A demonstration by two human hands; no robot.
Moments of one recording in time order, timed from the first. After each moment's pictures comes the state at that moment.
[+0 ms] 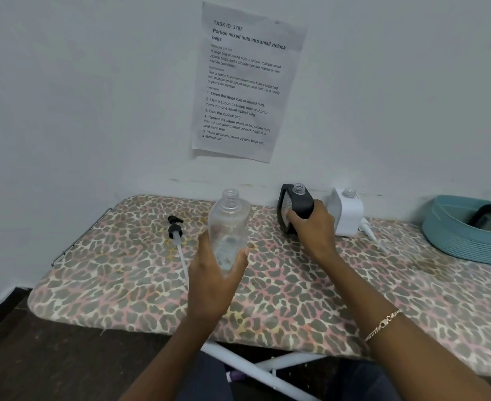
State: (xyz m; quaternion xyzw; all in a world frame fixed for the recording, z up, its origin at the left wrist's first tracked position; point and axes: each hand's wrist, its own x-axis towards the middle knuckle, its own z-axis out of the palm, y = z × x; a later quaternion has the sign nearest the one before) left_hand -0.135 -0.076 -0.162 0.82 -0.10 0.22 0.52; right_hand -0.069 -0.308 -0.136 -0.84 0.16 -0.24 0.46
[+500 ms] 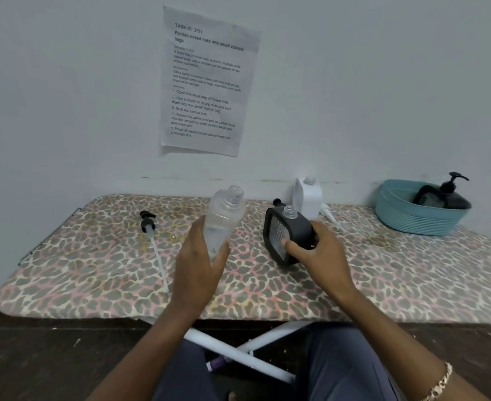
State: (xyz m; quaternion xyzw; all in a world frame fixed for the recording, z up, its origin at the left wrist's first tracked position) left_hand -0.150 -0.090 -0.168 0.83 -0.20 0.26 0.44; right_hand -0.215 -0.331 -0.141 -0.84 0.11 -0.24 0.47
